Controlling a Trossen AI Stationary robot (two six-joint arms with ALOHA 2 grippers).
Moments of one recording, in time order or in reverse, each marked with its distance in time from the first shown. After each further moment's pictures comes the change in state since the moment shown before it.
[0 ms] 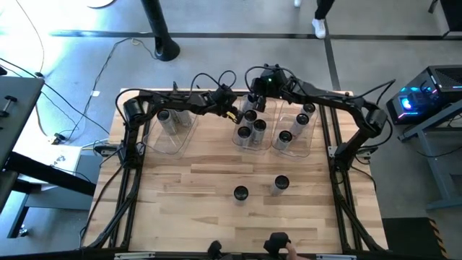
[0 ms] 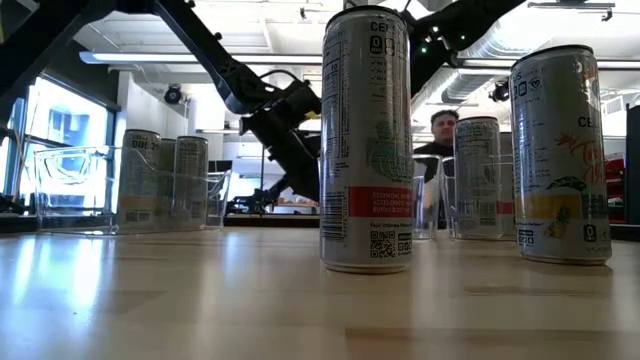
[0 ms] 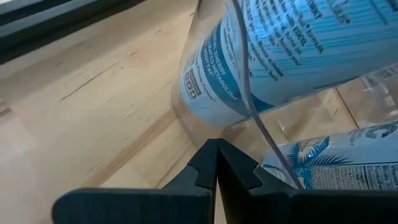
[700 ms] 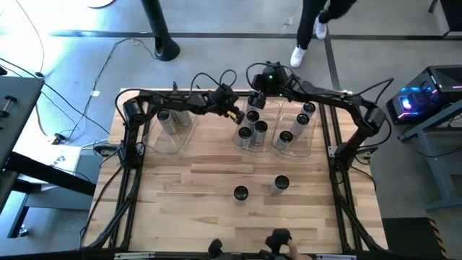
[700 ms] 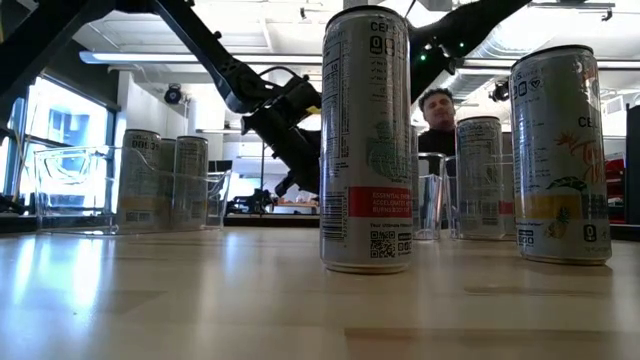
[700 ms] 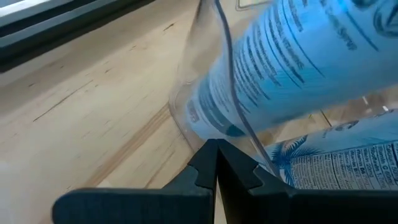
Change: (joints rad) left arm 0.004 -0.004 0.000 0.046 0.041 0.027; right arm -0.033 0.018 -0.003 0.043 -0.017 0.024
